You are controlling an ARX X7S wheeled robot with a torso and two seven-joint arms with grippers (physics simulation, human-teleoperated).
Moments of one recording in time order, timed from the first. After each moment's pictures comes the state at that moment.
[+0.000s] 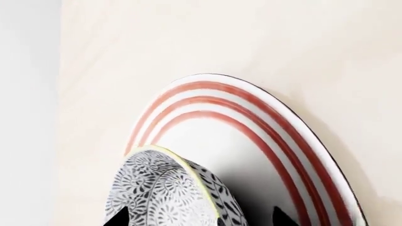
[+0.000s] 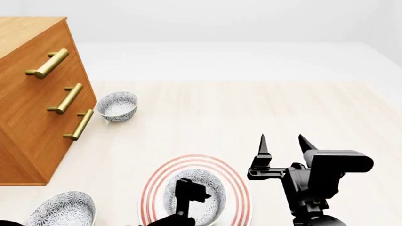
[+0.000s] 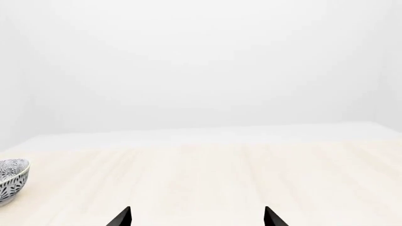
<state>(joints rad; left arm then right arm) -1.05 -0.56 1.64 0.71 -0.19 -1.12 0.05 0.12 0.31 -0.11 -0.46 0.41 0.41 0.25</state>
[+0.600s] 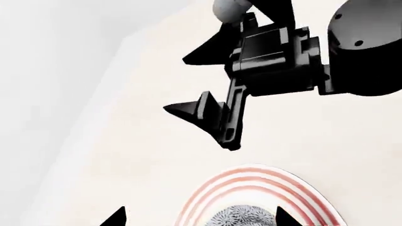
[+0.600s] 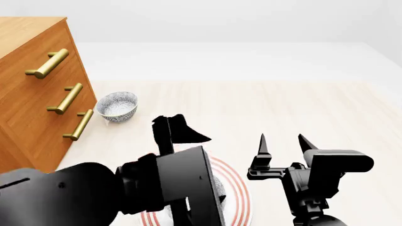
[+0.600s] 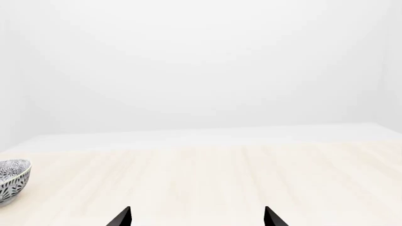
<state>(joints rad) -1.12 -0.51 0.63 0.90 -0.87 -1.50 0.21 0.12 0.32 -0.12 -0.46 0.41 0.41 0.26</state>
